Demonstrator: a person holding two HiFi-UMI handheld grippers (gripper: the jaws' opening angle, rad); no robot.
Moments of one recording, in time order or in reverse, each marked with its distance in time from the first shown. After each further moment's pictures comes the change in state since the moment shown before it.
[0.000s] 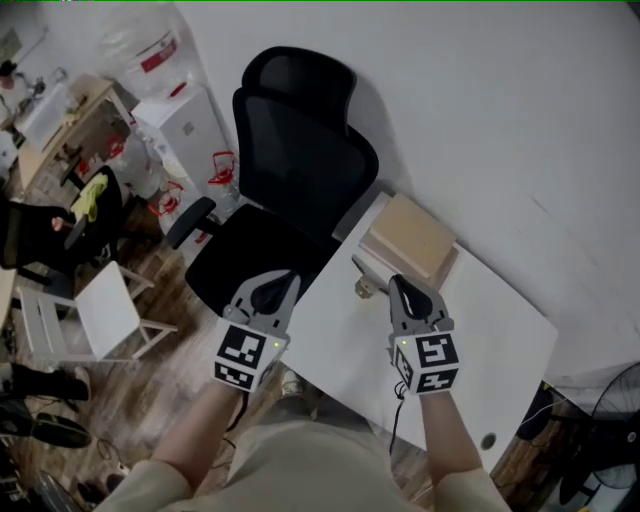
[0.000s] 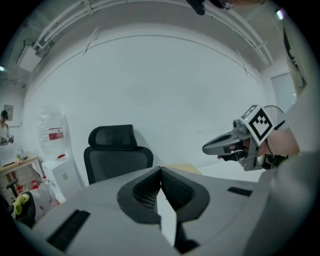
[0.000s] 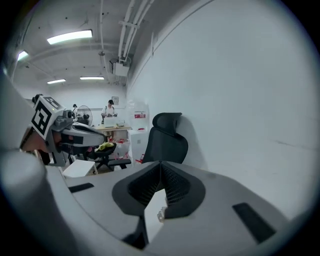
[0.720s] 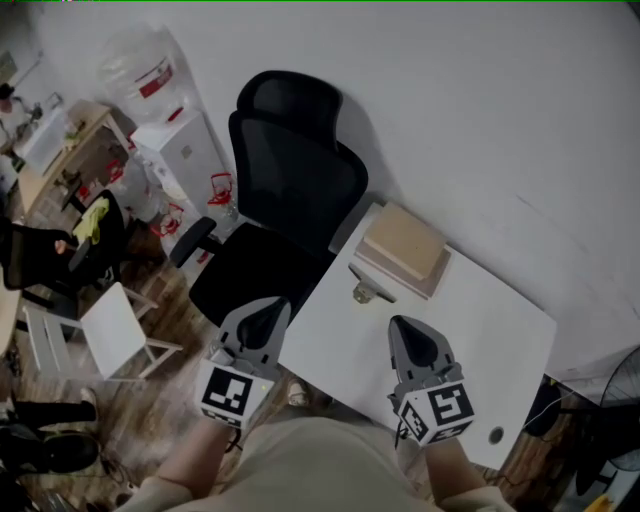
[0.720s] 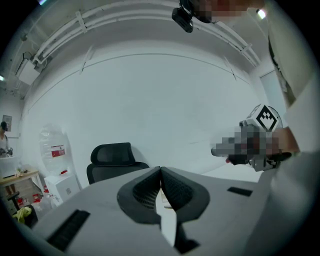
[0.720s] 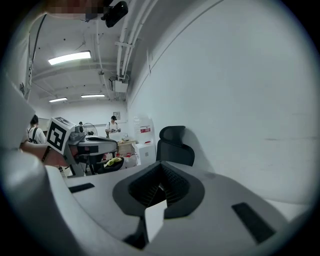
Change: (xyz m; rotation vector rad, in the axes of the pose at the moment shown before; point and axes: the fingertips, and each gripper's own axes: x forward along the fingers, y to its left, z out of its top) left arm -0.074 -0.028 0.049 0.066 -0.121 -0.004; right arm -0.099 0.048 0.032 0.105 -0.123 0.057
